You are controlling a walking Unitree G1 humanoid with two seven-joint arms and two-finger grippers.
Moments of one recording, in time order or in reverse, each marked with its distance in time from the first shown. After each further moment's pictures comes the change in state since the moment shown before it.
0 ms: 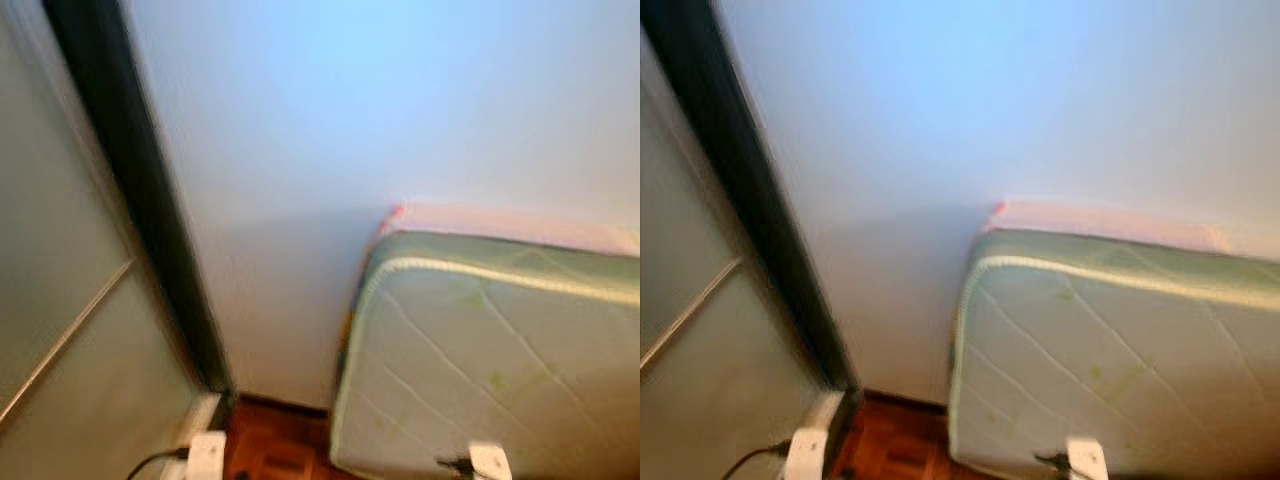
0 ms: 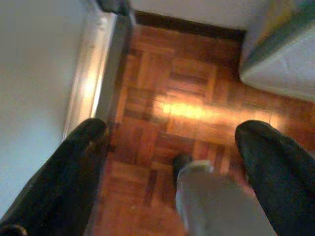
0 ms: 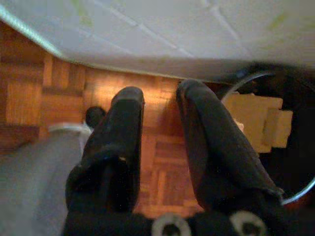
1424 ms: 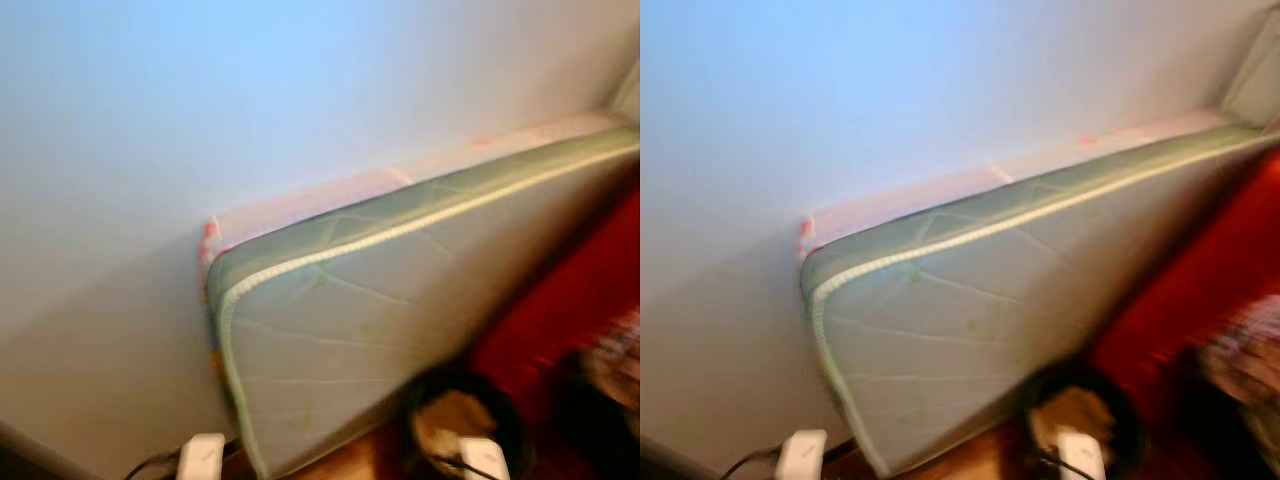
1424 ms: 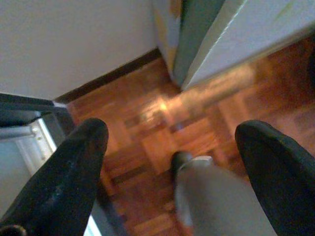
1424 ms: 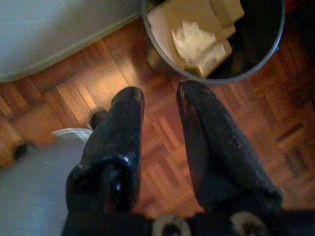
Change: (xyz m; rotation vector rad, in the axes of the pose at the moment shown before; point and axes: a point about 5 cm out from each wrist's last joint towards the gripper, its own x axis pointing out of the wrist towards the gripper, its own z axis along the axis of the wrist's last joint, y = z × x) left arm -0.001 0.005 -0.005 0.002 0.017 0.013; right arm 0.001 0.008 0.001 -0.001 -0.003 0.019
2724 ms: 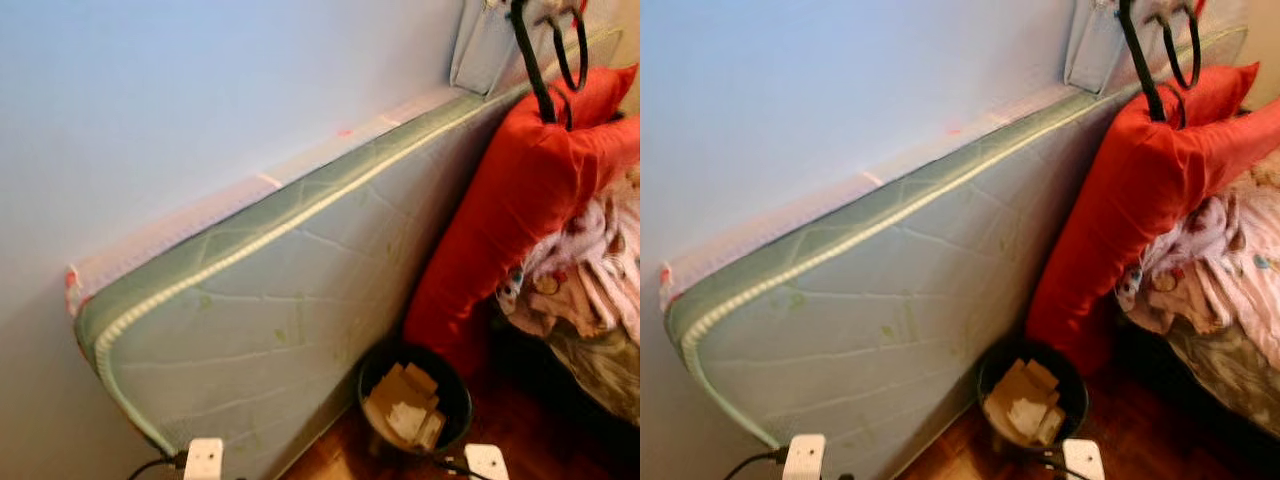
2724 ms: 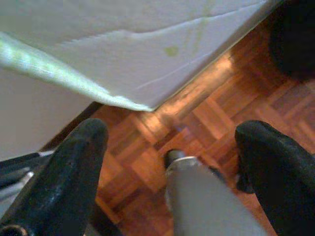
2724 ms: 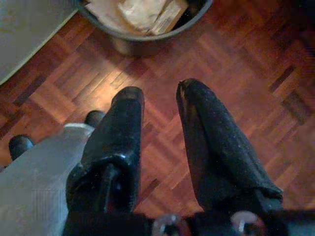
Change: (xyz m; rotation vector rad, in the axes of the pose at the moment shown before) left arm 0.002 -0.009 0.008 -0.004 -0.024 -0.021; right arm -0.002 -0.012 -0.006 -0.005 0.022 -0.030
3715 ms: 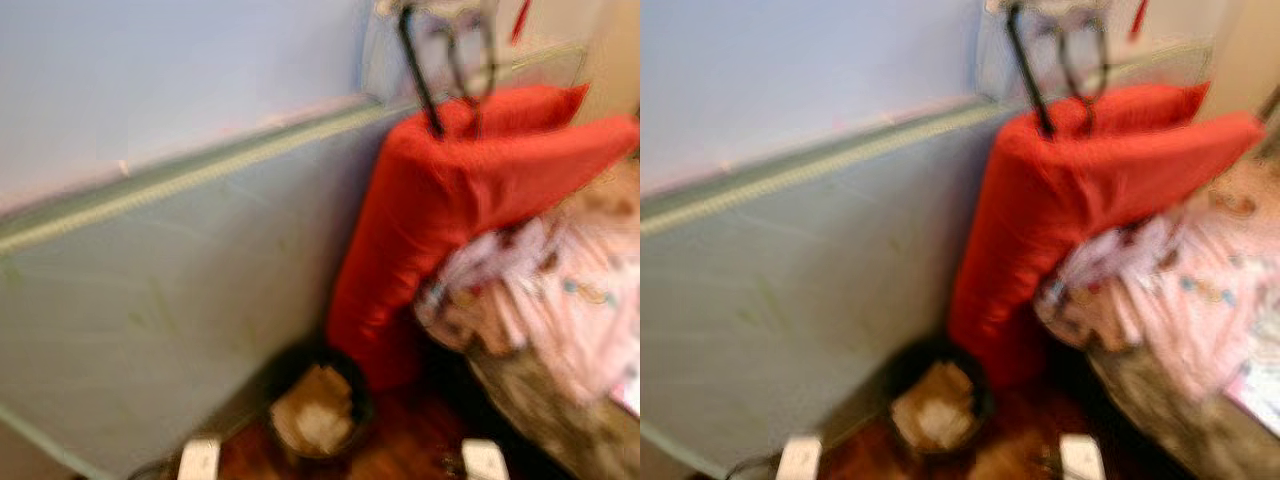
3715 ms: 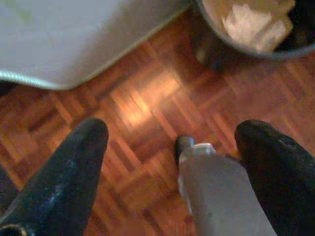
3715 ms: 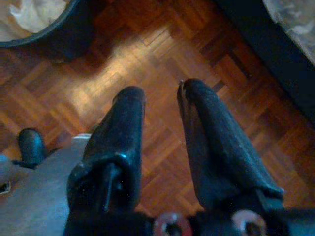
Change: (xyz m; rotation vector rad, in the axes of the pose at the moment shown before) left arm -0.002 0.007 -0.008 0.003 0.023 0.016; right arm 0.000 0.008 0.000 0.009 -0.001 0.019
